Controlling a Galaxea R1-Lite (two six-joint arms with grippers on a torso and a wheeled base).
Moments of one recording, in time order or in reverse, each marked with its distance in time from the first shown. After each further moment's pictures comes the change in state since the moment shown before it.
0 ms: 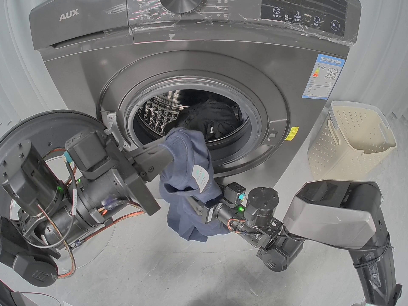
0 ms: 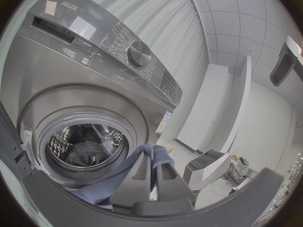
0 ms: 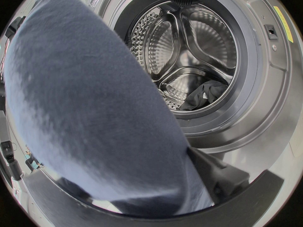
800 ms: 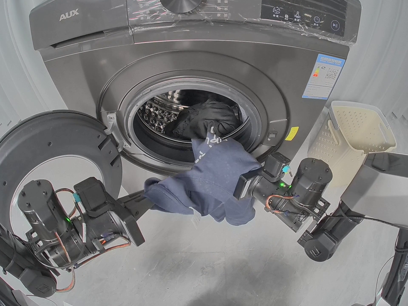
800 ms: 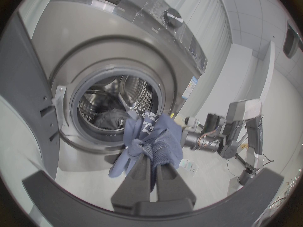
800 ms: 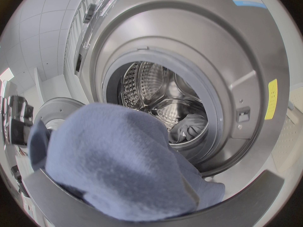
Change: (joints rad) left arm 0.102 0.047 0.237 -0.005 0.062 0.013; right arm -0.062 -0.341 0.247 0.002 -0.018 0.000
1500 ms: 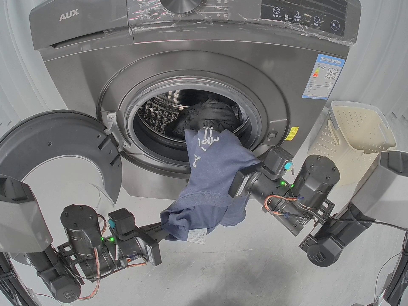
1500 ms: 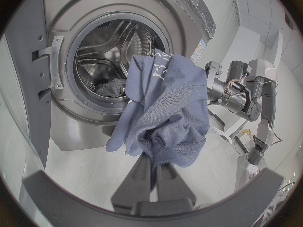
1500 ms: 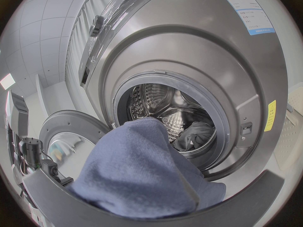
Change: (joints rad) left arm 0.001 0.307 0.087 -0.170 -0.010 0.044; right arm 0.069 -0.076 0.011 0.010 -0.066 0.022
